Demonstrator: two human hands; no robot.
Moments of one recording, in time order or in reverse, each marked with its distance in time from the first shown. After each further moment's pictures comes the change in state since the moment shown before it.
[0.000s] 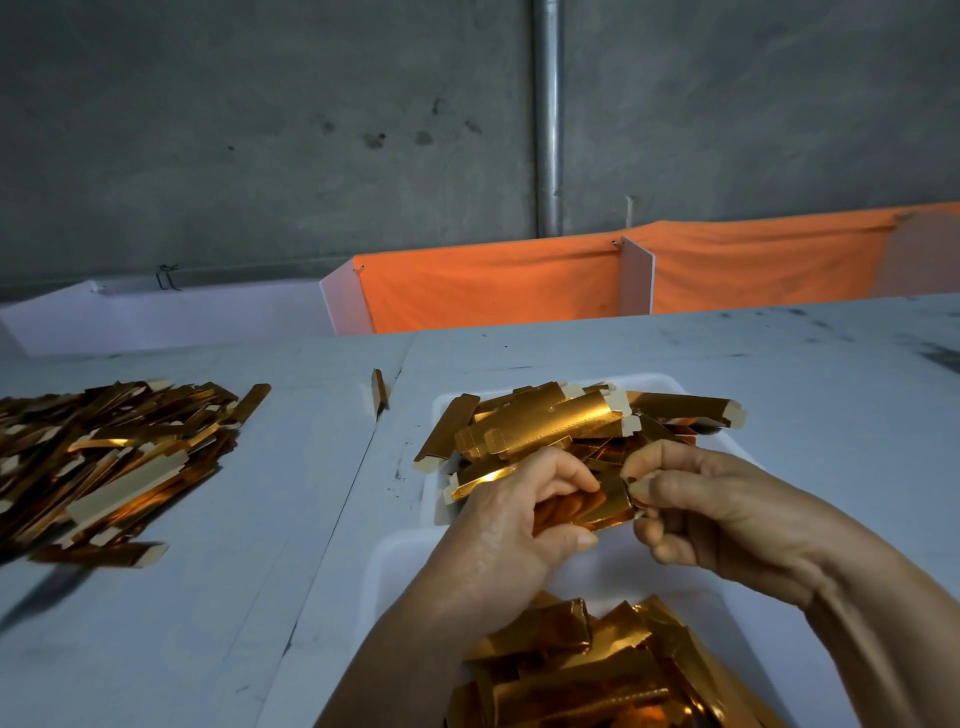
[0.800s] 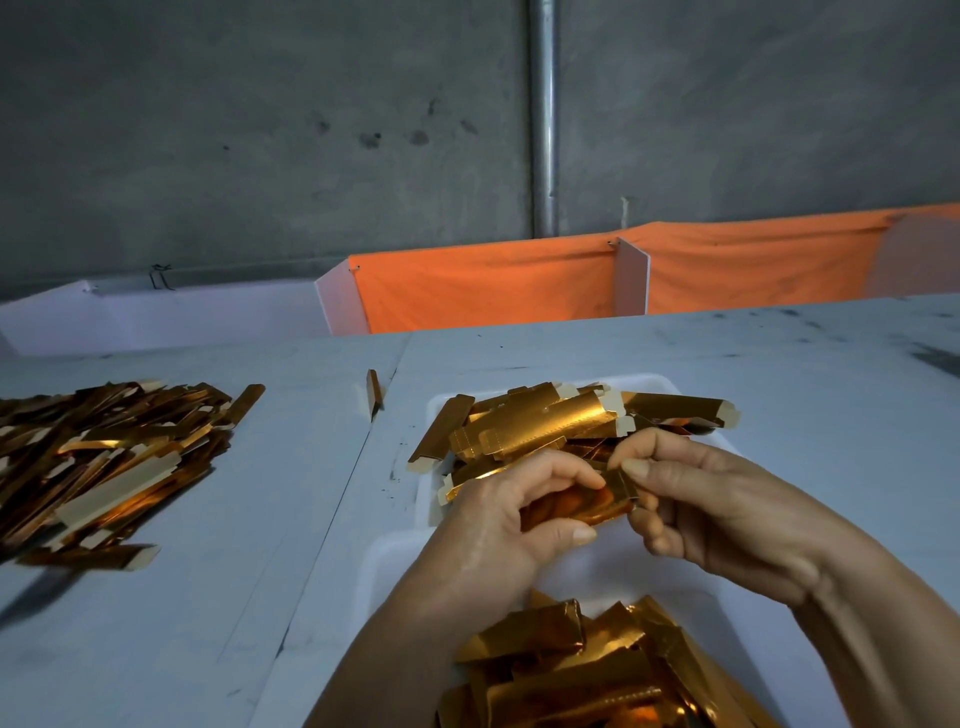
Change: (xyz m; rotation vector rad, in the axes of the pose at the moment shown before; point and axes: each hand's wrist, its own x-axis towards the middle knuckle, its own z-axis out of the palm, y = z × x) left_hand 0.000 0.000 -0.002 -0.137 -0.004 0.051; right_hand 0.001 0.002 -0.002 0.090 -0.101 -0.123
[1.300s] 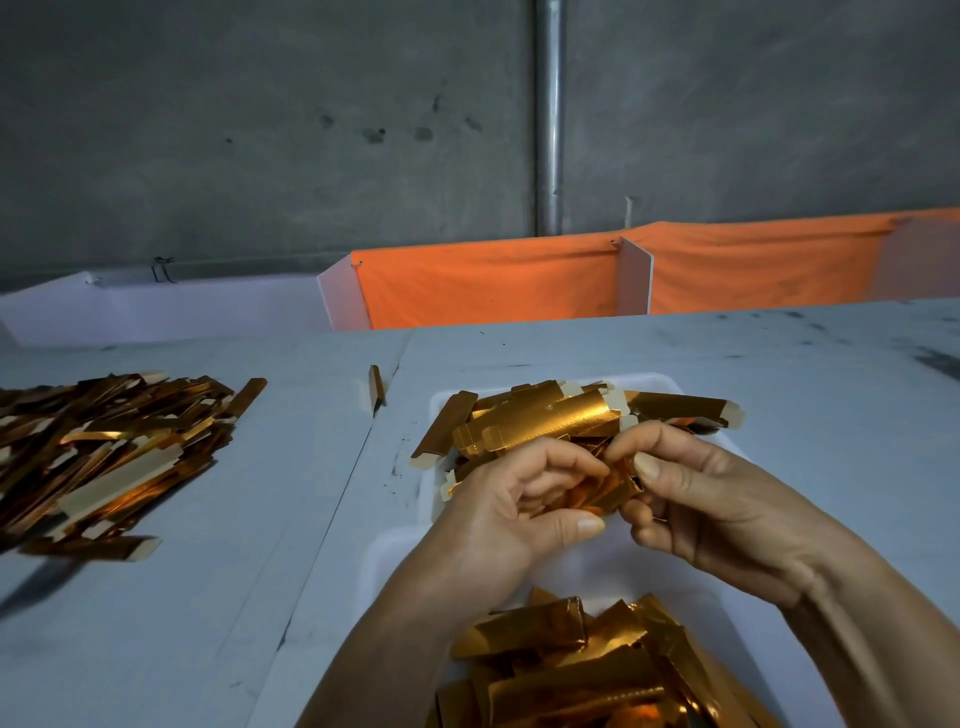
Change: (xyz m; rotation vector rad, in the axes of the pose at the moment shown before) left_hand 0.003 -0.004 -0.004 -0.270 -0.051 0.077; right_hand 0.003 0.006 -0.002 0.040 -0.124 -0.087
